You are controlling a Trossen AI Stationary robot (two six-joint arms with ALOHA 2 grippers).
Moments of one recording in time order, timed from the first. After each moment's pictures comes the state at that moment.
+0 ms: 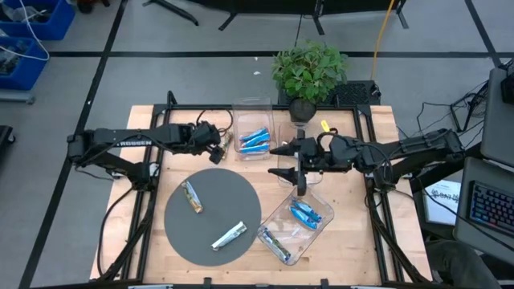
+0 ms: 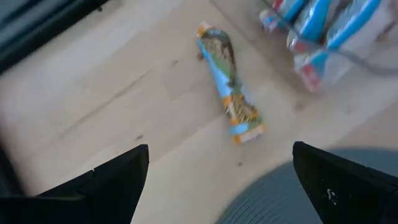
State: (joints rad) left arm 0.24 1.31 0.95 -0.85 -0.35 -0.66; right arm 0.17 1.25 1.09 0.11 0.21 0.20
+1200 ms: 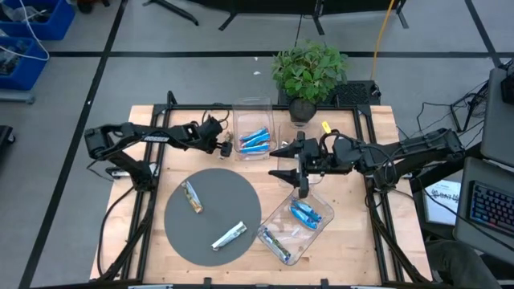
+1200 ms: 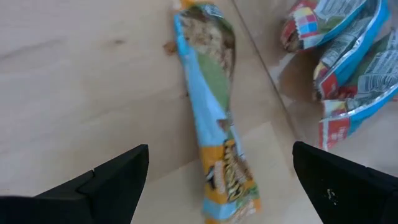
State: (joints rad) left arm 0.49 1.50 0.67 -0.19 0.01 -0.72; right arm 0.19 1.25 1.09 0.16 0.21 0.22
